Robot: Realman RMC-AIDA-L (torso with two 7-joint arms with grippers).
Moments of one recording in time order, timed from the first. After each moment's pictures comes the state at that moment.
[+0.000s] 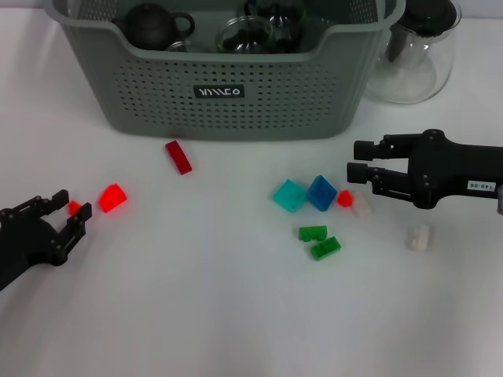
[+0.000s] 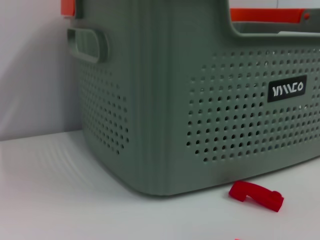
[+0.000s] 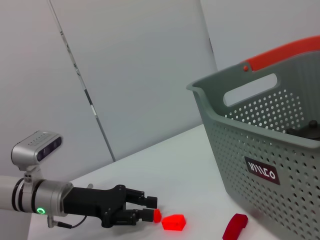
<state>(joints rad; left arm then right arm) -0.26 -2.17 -0.12 0.46 2.26 1.41 -0.69 0.53 2.08 -0.65 -0.61 -2.03 -1.67 1.36</state>
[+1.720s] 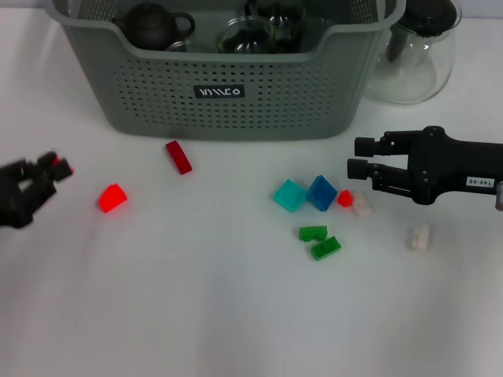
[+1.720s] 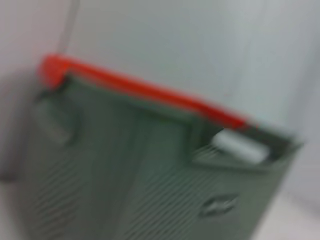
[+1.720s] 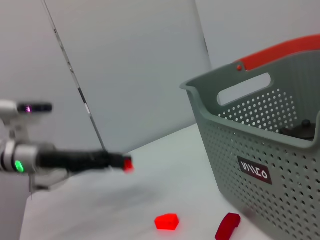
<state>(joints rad) -0.31 -2.10 -0.08 0.62 2.27 1.76 -1.15 0.53 2.08 -0.65 -0.61 -2.03 -1.65 1.36</state>
